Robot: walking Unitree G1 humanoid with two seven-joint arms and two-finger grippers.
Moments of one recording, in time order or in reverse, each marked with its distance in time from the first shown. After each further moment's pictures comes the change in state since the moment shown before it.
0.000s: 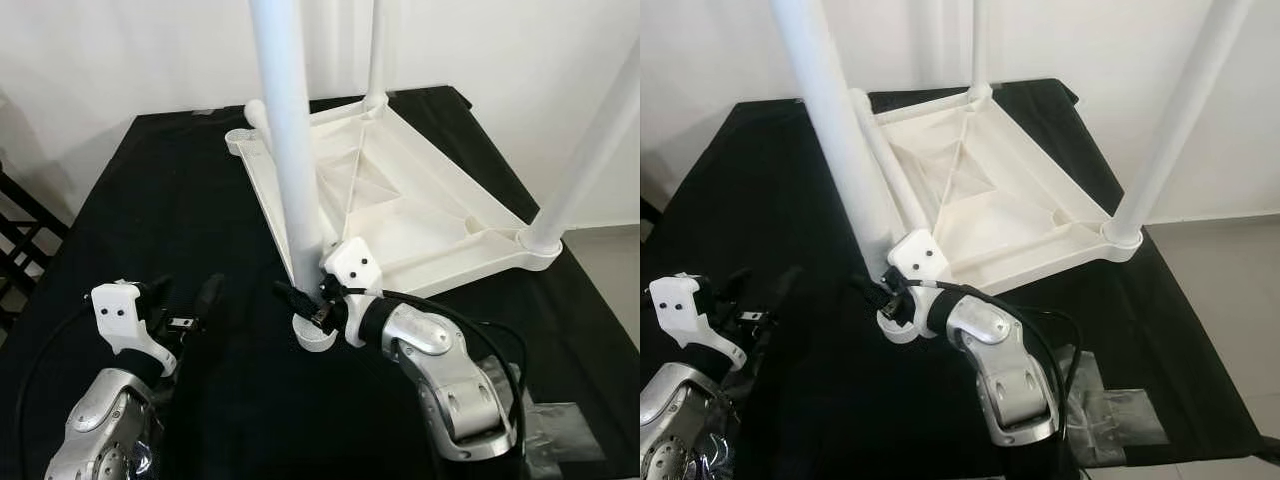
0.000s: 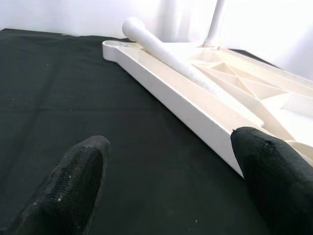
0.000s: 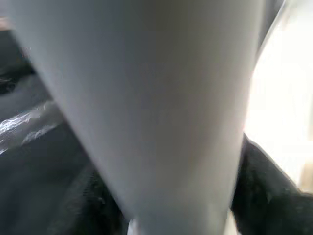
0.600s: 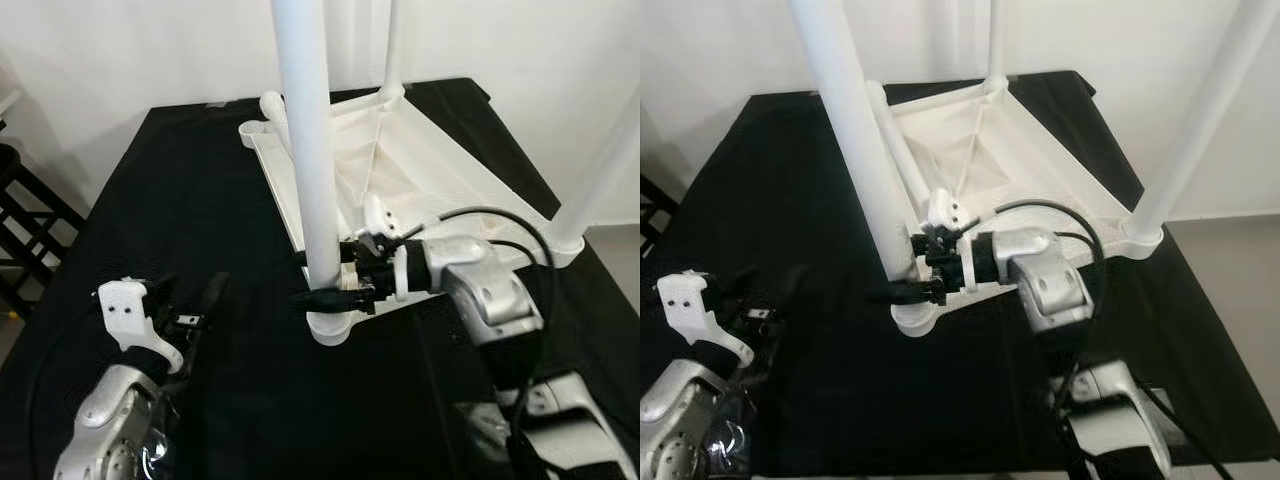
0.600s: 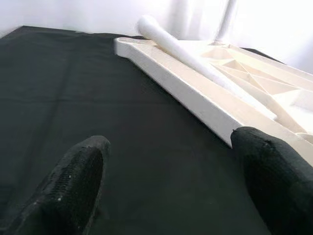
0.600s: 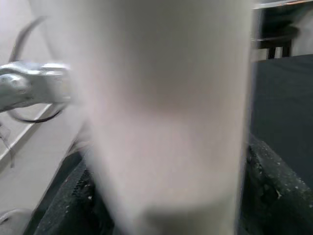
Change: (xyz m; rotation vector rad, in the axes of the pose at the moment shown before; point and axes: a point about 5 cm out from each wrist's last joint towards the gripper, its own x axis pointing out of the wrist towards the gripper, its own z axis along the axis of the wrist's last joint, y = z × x) left arm 0.001 0.000 0.000 0.003 0.000 0.001; right arm 0.004 -0.056 0.055 -0.171 -0.071 0.576
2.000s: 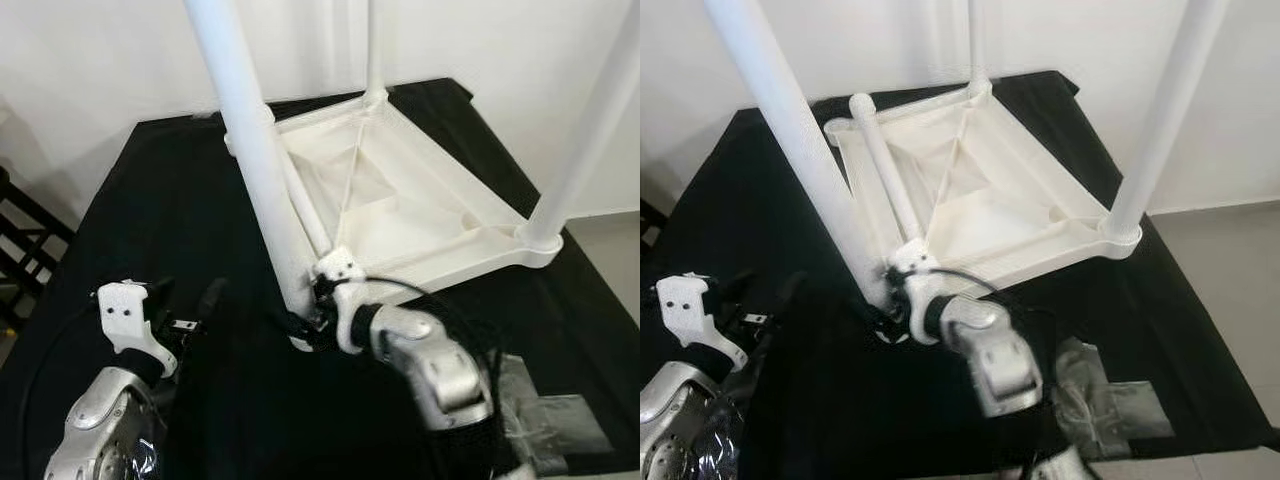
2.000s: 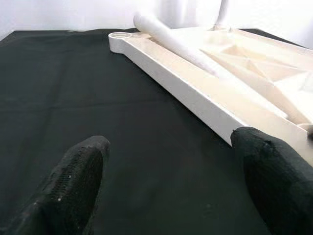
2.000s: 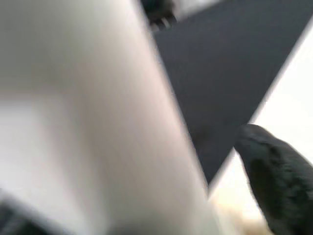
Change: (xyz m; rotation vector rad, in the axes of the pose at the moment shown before) left arm -0.002 0.006 0.002 0.066 0.029 0.016; right arm 0.043 0.039 -0.031 0.238 0.008 -0.460
